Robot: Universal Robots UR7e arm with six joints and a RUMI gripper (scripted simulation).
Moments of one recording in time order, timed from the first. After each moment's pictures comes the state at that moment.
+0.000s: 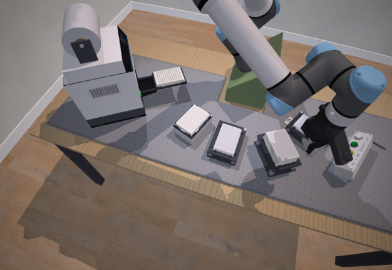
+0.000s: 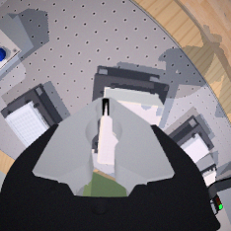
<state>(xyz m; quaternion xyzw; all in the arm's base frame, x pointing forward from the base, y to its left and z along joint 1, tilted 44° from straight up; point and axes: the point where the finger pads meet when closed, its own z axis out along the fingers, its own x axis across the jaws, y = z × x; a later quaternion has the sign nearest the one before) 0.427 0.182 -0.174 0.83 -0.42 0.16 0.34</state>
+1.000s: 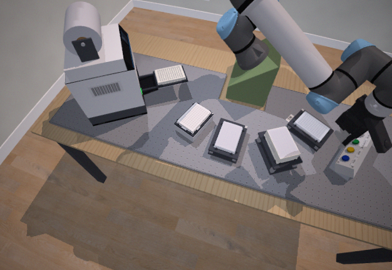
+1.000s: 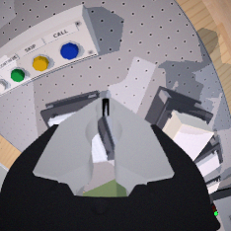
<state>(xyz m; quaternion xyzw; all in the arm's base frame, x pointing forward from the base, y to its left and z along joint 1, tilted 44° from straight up) 0.369 0.265 -0.253 0.86 -0.36 0.14 0.35</state>
